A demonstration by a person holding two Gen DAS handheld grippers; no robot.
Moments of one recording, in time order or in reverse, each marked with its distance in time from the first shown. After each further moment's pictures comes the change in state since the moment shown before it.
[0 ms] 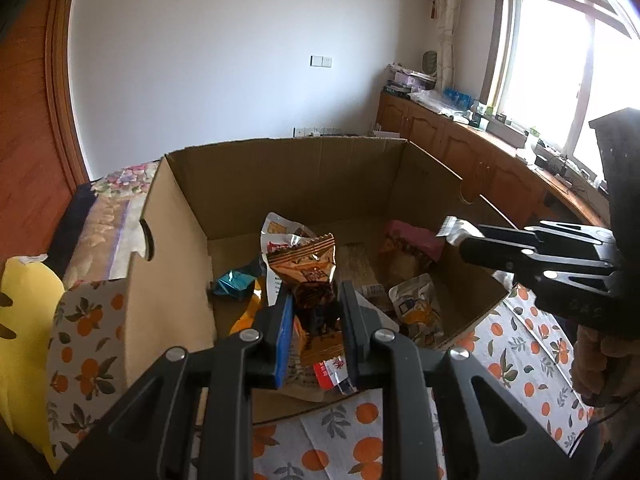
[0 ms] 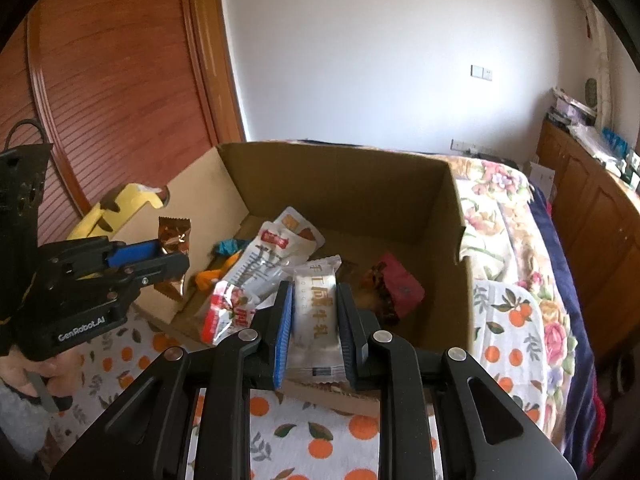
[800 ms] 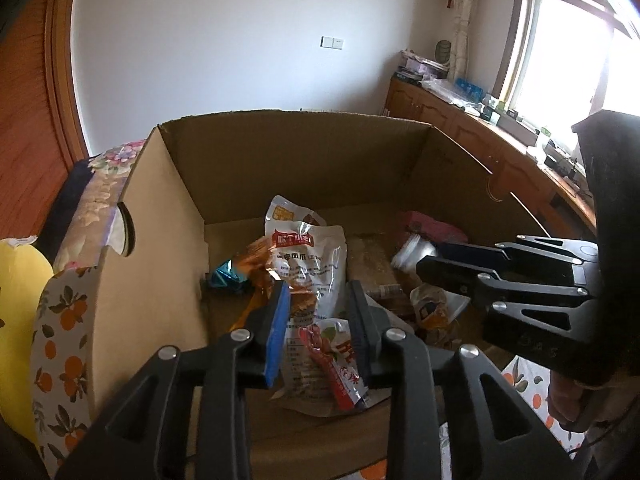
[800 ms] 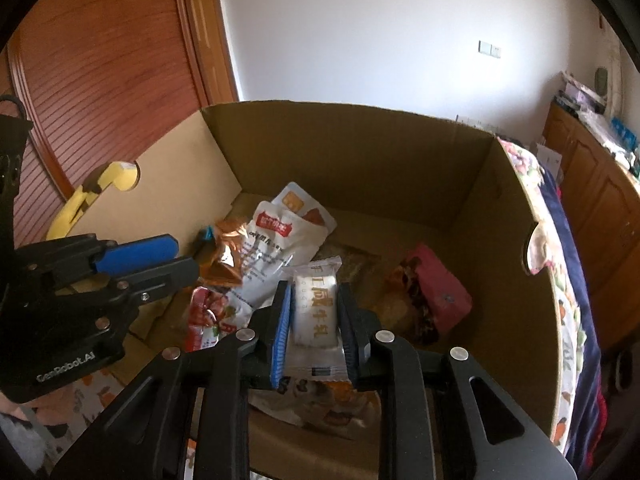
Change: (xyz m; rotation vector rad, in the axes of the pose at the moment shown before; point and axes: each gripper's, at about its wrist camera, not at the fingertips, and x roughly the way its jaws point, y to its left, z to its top) left arm 0.032 0.011 0.006 -0.057 0.071 -0.002; right arm 0.059 0.008 0.008 0.003 0.109 -0.007
